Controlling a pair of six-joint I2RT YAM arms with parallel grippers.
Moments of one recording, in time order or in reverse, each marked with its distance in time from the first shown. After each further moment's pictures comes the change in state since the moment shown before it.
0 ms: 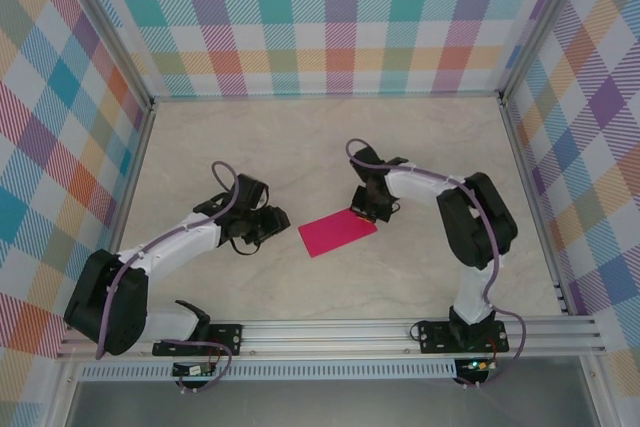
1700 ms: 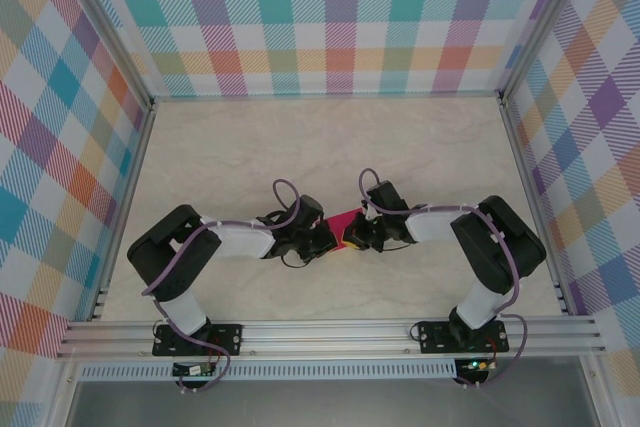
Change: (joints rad) left arm -0.301 0.388 0.022 0.501 0.053 -0.262; right arm 0.041 -0.166 -0.470 0.657 -0.435 0.048
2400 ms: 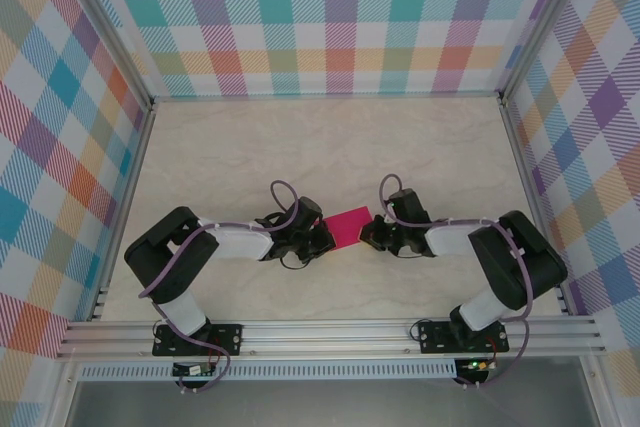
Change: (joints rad) left arm -0.006 -0.018 -0.021 0.000 -0.038 -0.008; right arm -0.129 -0.149 -0.200 0.143 0.078 -0.054
